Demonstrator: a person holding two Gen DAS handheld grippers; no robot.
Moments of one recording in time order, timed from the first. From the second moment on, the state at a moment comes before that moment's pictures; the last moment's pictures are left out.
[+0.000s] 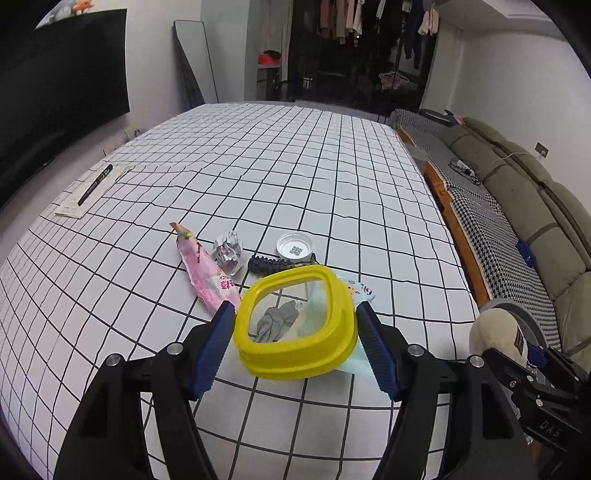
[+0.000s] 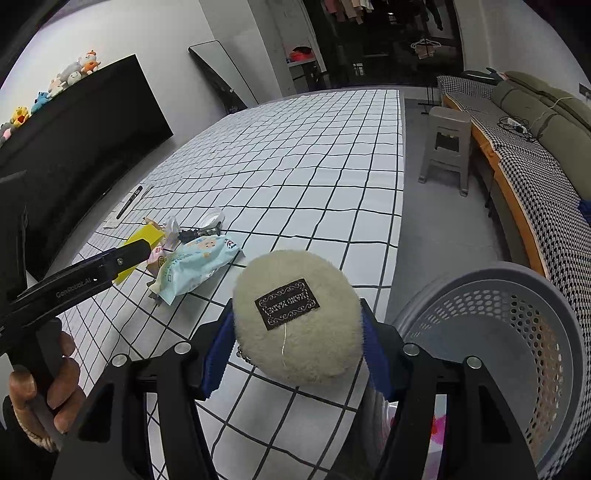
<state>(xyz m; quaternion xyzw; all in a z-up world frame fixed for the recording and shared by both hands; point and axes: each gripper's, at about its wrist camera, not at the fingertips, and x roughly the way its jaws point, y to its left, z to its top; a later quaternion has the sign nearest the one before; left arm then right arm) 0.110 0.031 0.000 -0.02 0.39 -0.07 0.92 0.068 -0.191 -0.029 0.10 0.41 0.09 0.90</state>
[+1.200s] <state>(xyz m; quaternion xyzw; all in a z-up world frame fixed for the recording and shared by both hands) 0.011 -0.138 0.004 0.05 0.38 -0.24 0.89 -0.096 -0.338 -0.025 0.16 0.36 -0.06 0.92</state>
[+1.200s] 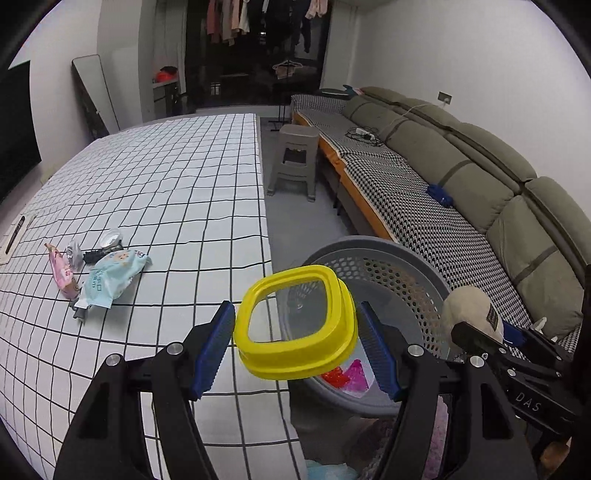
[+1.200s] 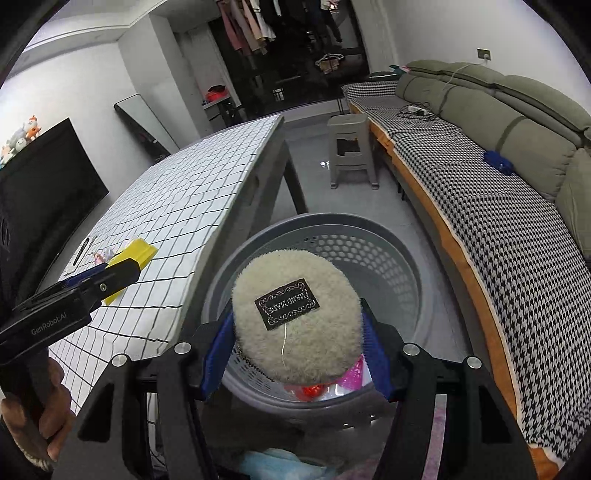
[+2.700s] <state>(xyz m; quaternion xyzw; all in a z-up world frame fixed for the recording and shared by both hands) 0.018 -0.205 -0.020 0.09 0.41 -0.26 0.87 -0.080 -0.388 -0.055 0.19 0.39 -0.09 0.89</state>
